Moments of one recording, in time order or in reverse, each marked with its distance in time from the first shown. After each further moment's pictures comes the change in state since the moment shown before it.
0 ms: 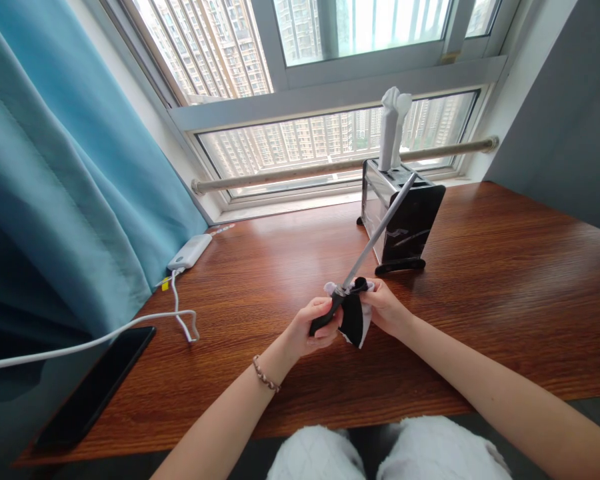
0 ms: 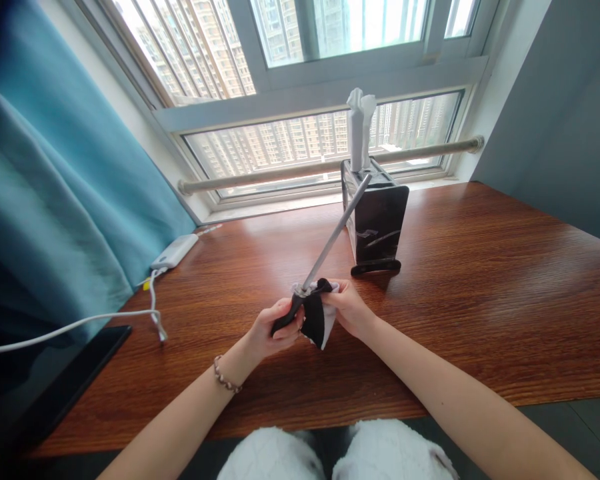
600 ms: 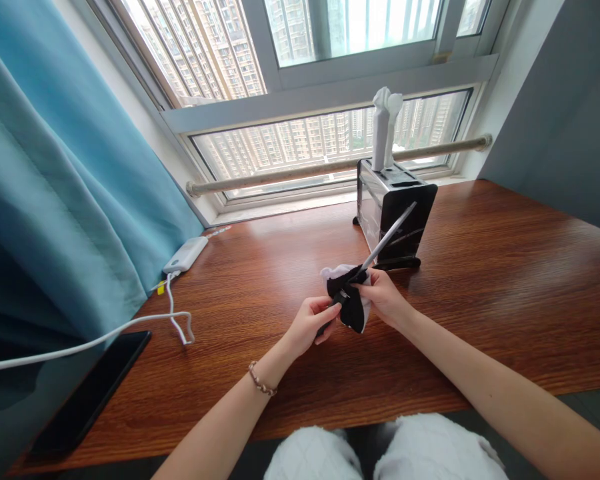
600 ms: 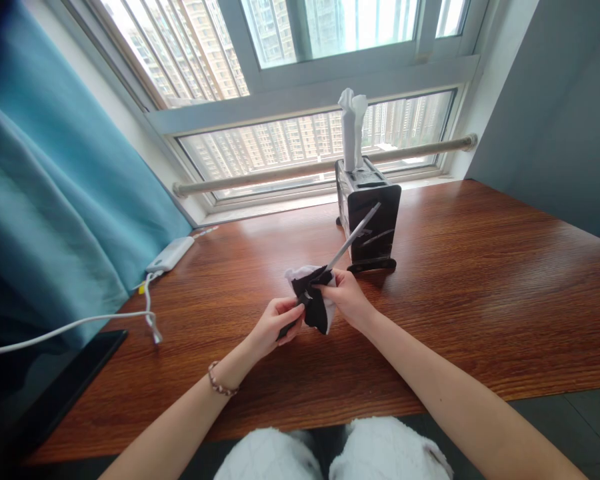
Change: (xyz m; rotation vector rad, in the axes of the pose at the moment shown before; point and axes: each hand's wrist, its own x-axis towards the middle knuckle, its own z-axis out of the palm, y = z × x) left_hand 0.008 -0.007 0.009 0.613 0.337 0.124; right_hand 0.003 -0.014 -0.006 -0.180 0.088 -0.133
